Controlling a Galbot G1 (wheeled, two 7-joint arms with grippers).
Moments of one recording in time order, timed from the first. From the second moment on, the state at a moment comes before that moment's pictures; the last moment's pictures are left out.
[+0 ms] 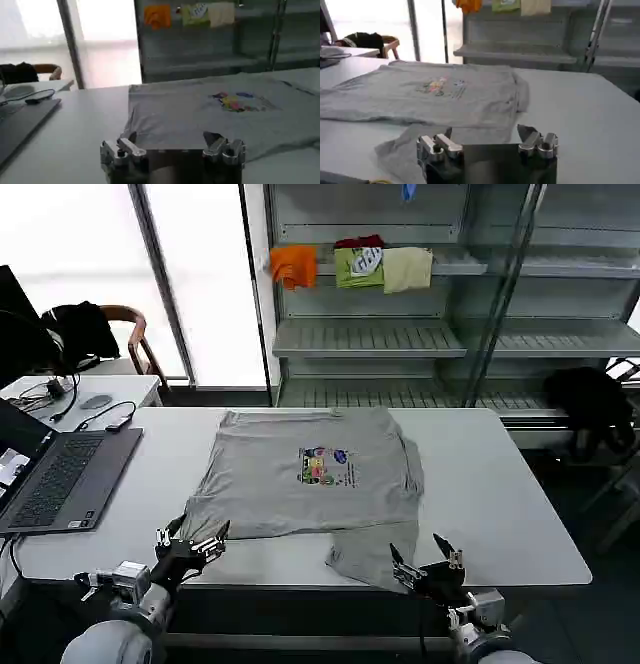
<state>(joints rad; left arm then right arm) 1.41 -1.36 -0.68 -2.14 -0.12 0.57 0.18 -1.54 1.42 0.49 2.26 0.06 -0.57 -0.11</state>
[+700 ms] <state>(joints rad) 1.36 -1.35 -0.71 -2.02 -0.09 0.57 0.15 -1.53 1.45 0.44 2.17 -0.01 -0.56 -0.11</state>
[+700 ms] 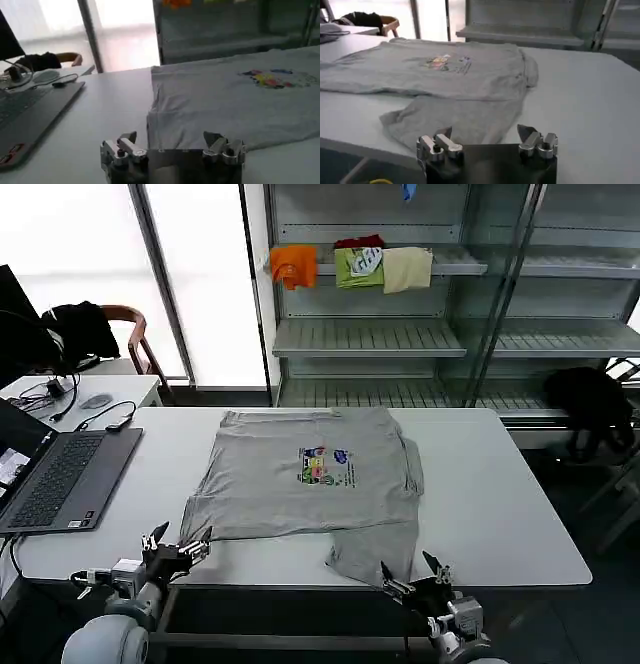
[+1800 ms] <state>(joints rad) 1.38 -1.34 -0.71 -1.97 -0.16 0.54 0.19 -1.54 1.47 0.46 2.18 0.02 -0.49 -0.10</state>
